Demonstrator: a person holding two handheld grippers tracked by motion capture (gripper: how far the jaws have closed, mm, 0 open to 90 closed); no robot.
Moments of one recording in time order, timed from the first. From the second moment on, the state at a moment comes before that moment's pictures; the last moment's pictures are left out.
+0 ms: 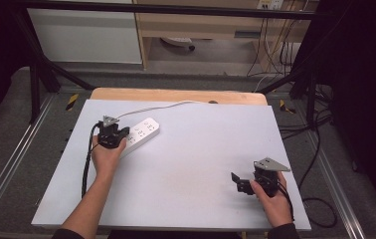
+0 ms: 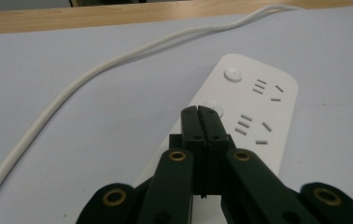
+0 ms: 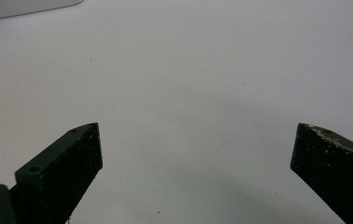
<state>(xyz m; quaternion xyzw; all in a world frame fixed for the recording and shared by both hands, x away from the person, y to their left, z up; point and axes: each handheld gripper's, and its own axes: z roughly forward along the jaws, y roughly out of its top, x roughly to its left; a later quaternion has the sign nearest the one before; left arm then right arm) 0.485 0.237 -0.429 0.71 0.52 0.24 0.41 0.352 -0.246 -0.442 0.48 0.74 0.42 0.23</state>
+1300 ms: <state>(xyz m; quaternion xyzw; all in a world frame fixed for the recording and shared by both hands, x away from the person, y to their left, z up) 0.478 0.218 -0.407 0.70 0.50 0.25 0.44 0.352 -0.245 -0.443 0.48 0.74 0.42 0.23</state>
